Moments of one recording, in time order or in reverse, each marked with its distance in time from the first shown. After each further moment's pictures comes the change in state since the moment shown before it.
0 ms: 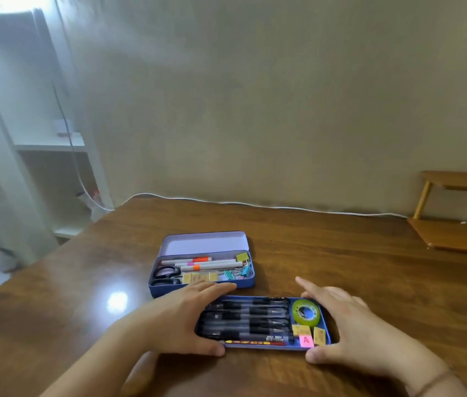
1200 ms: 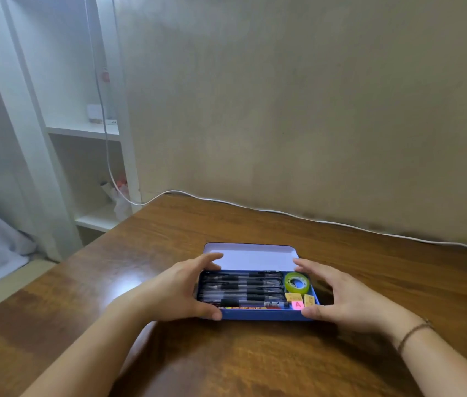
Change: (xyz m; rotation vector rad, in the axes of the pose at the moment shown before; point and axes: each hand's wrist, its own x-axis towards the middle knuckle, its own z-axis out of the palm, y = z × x) left_hand 0.001 -0.132 -0.024 -0.256 0.232 -0.187; right_hand 0.141 -0.052 -0.003 0.067 0.034 -0.206
